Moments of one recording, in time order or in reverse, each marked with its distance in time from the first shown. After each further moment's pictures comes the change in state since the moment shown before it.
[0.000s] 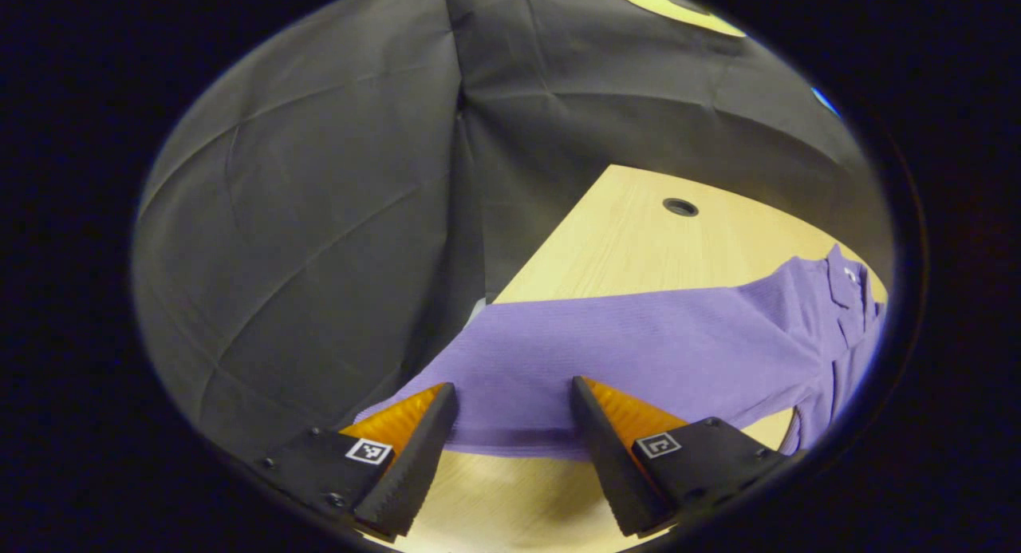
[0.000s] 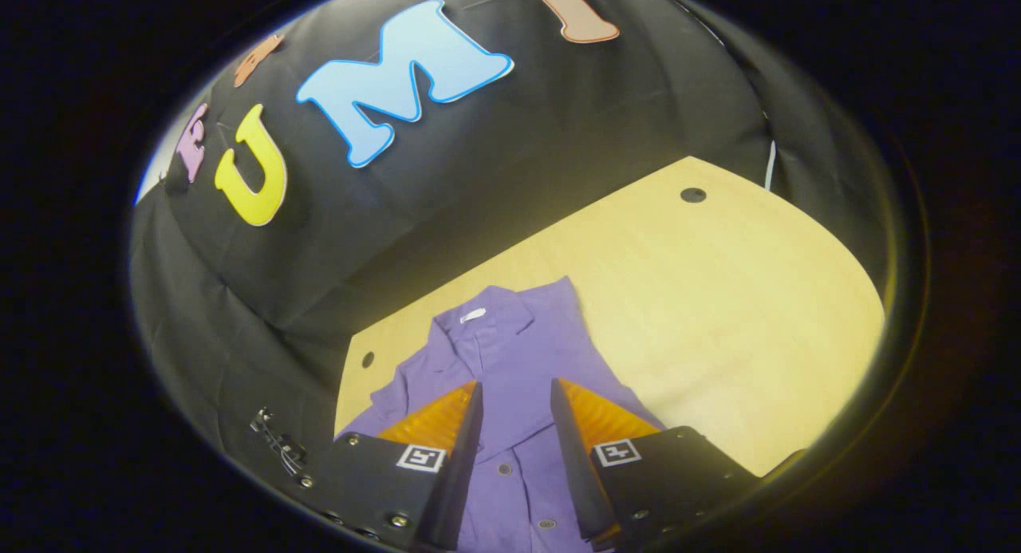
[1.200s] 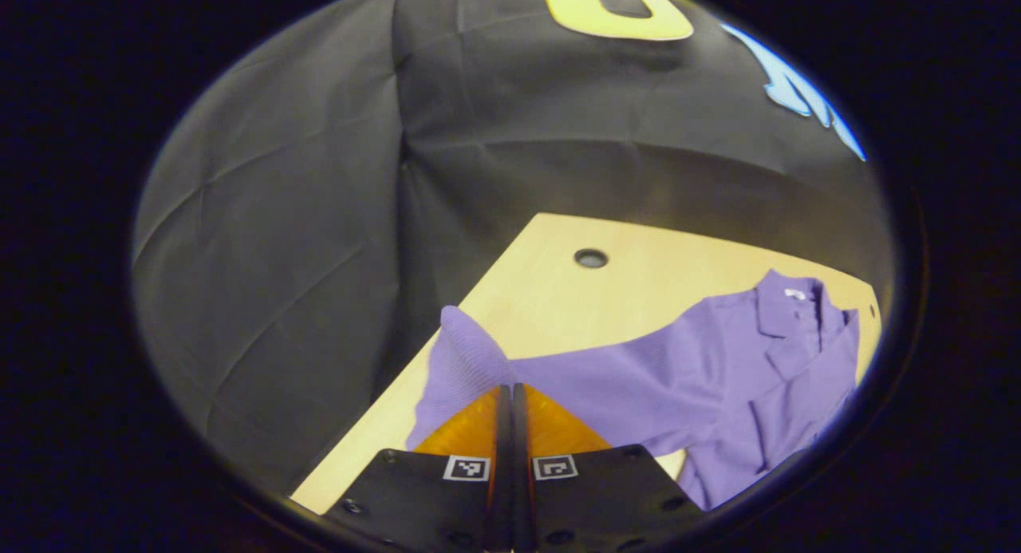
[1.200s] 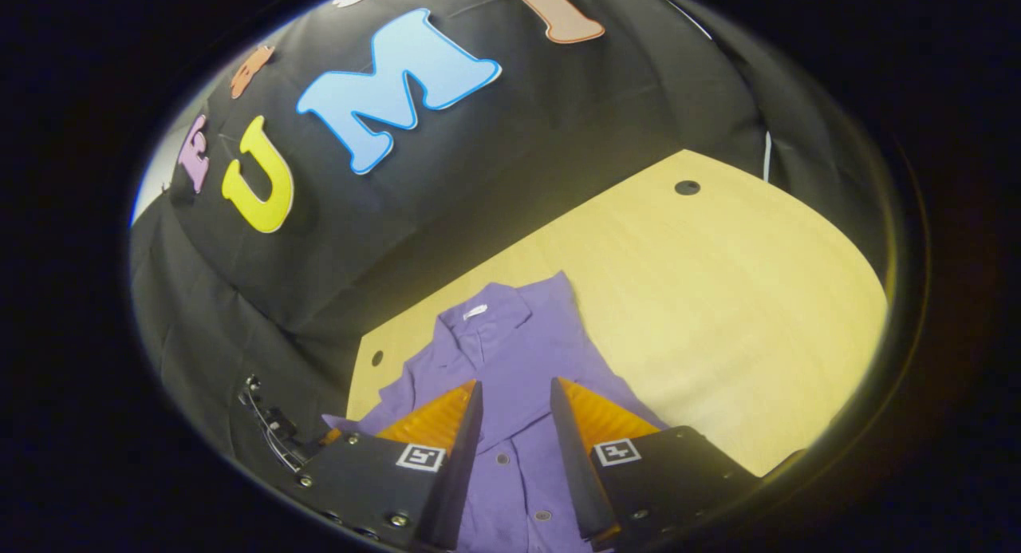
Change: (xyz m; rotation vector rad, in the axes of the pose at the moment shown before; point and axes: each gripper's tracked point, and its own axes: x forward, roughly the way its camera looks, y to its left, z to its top) left arm -0.091 -0.119 0.100 0.091 -0.167 -0.157; right arm -0.026 -0.016 -0.002 0.031 -0.003 0.040
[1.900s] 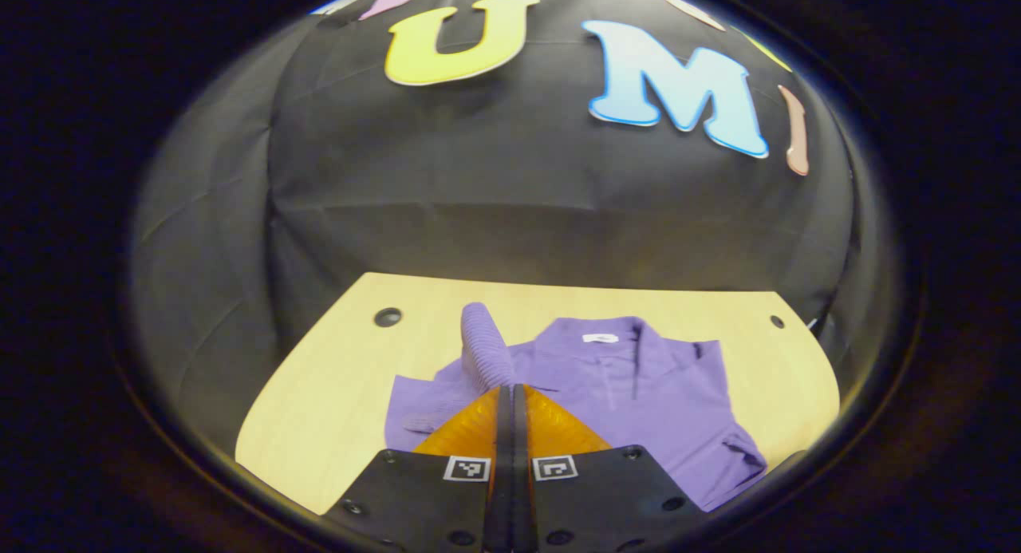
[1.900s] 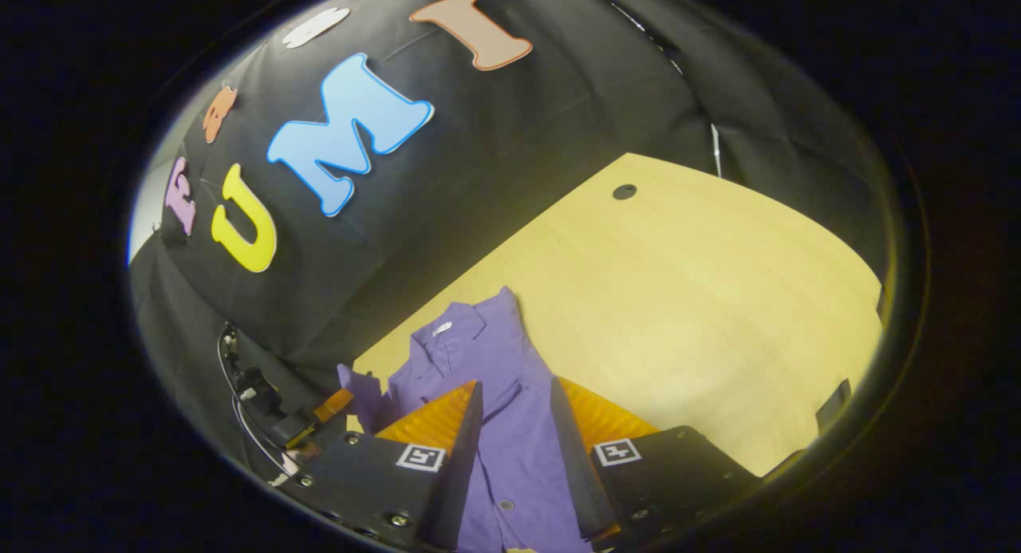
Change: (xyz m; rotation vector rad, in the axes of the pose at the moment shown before) left arm -0.085 -0.283 0.039 0.074 -0.082 -0.380; right arm -0.058 -0.083 0.006 0.114 -0.076 -0.049
